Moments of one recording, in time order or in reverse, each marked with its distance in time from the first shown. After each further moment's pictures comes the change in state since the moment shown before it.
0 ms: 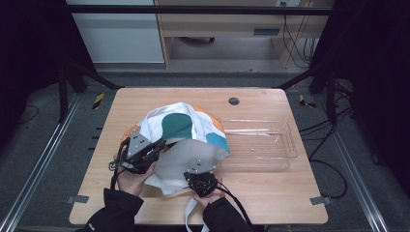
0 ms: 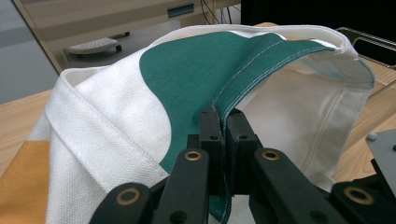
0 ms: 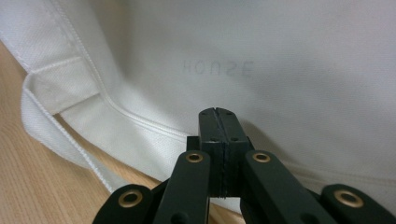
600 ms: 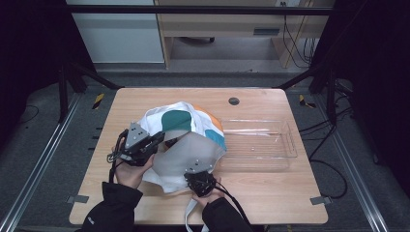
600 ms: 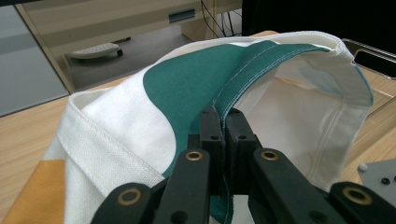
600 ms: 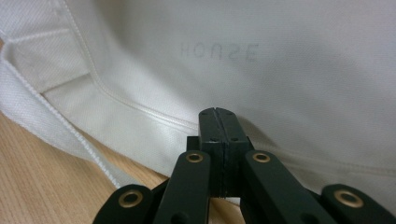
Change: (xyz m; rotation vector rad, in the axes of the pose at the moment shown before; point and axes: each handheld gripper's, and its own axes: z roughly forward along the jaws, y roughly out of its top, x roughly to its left) left arm 0.009 0.018 0.001 -0.011 0.001 0.000; right arm 0.001 0.001 0.007 0.058 -0.020 -0.018
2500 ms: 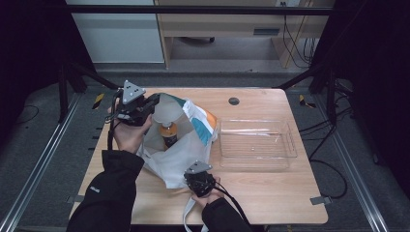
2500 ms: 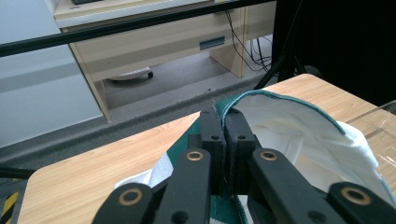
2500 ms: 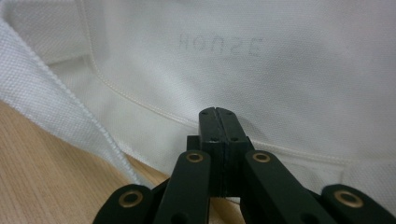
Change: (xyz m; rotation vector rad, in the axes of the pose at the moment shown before) left arm 0.039 0.084 0.022 -0.066 0.113 -0.012; right arm 0.002 0.000 0.001 0.005 -0.016 -0.009
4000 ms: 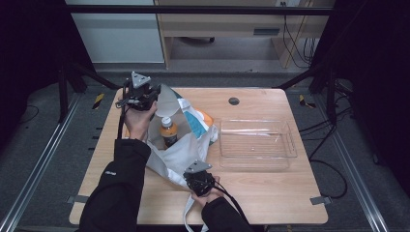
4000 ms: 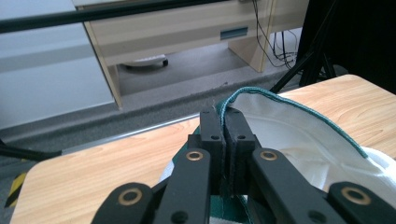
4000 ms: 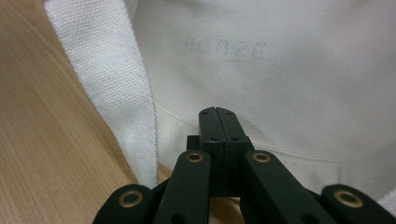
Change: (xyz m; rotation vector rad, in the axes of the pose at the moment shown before) left arm 0.034 -0.012 0.074 0.054 0.072 -0.066; right arm -0.001 0.002 0.002 0.000 0.010 0.002
